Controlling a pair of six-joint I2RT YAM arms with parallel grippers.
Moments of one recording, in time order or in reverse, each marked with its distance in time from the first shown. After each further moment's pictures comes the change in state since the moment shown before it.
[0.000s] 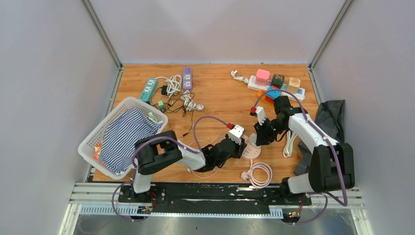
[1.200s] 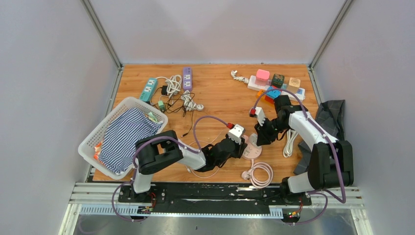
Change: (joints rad) left arm 0.004 0.009 0.003 0.013 0.010 -0.016; right arm -0.014 0.026 0.031 -0.071 -0.037 -0.166
